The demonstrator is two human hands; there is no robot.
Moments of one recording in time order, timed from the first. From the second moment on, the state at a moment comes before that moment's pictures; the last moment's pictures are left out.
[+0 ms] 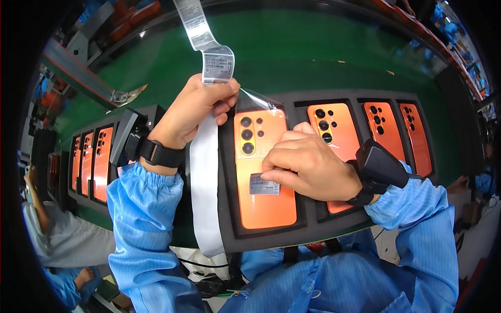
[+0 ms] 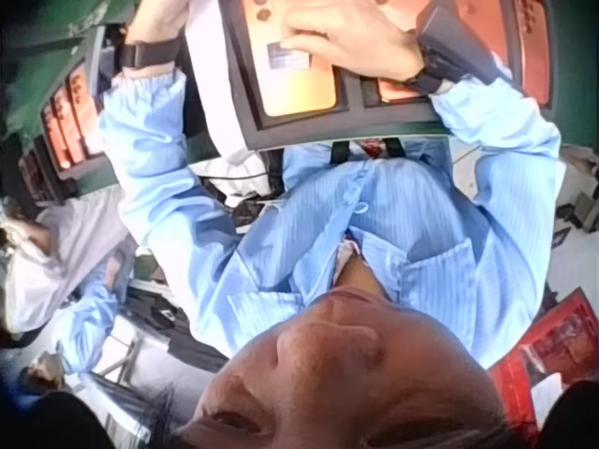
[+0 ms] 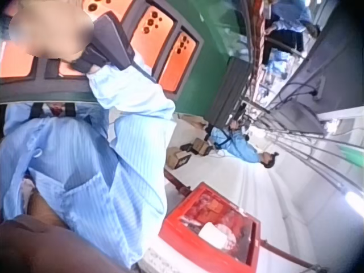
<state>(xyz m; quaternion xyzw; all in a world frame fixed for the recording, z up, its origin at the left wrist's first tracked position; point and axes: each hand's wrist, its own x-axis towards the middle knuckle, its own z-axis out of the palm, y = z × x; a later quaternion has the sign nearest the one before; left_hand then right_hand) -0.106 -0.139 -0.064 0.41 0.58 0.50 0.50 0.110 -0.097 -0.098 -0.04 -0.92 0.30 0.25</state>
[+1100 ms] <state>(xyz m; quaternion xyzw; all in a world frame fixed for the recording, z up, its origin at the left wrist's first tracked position) -0.105 -0.140 -0.066 0.40 0.58 0.51 0.49 0.107 -0.095 -0.095 -0.02 -0.95 0.26 0.18</state>
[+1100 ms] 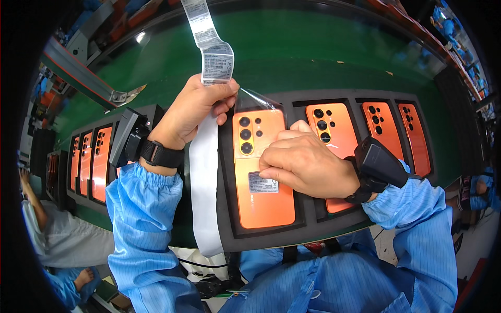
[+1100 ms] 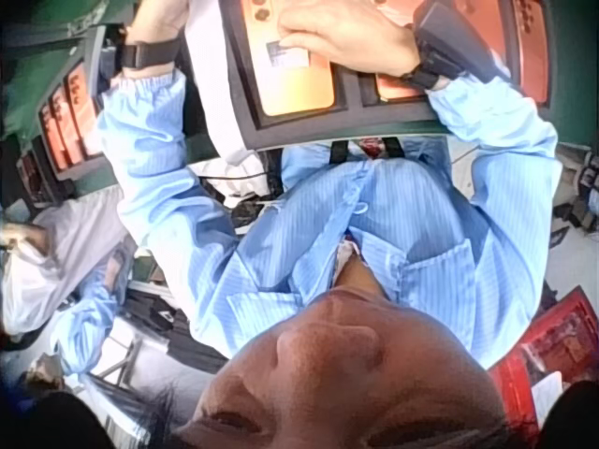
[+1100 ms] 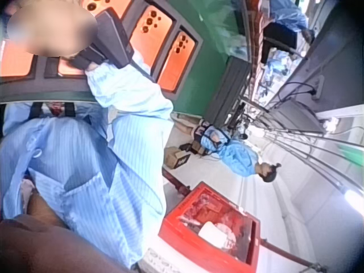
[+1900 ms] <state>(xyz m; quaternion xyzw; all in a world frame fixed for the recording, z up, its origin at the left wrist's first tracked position) -0.106 -0.140 -0.069 0.41 0.58 0.51 0.47 0.107 -0.129 -0.091 0.08 -0.97 0.05 0.23</state>
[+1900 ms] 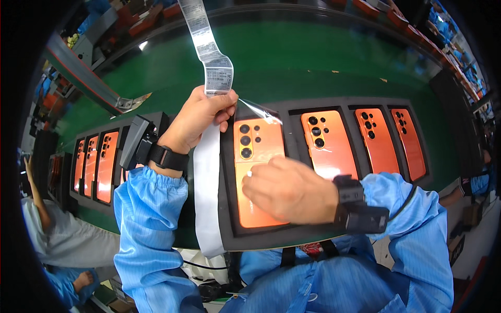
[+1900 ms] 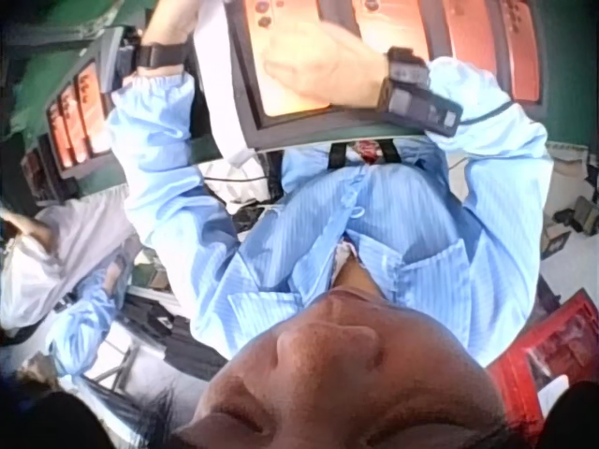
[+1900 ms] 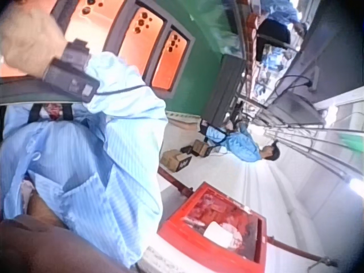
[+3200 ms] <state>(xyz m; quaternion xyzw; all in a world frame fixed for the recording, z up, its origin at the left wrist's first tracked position) 0.014 -0.275 -0.056 0.20 0.39 0.57 0.70 0.147 -0.154 -0.066 -0.04 -0.87 0.34 0.34</state>
